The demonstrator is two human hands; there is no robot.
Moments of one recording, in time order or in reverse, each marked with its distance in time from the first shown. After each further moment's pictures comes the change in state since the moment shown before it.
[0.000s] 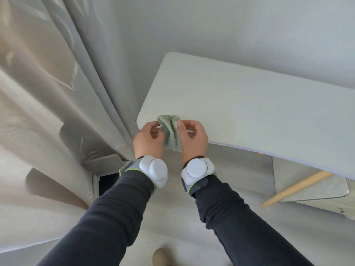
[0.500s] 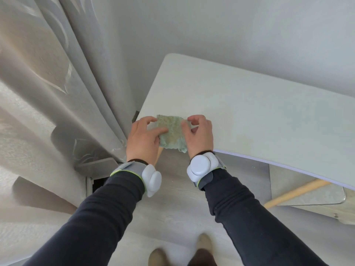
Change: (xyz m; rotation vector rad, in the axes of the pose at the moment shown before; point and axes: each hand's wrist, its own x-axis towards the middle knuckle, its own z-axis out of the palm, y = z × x) left_hand 0.042 -0.031 -0.001 0.453 -0.029 0.497; right_hand 0.046 -0.001 -0.002 -0.454 -0.091 -0.093
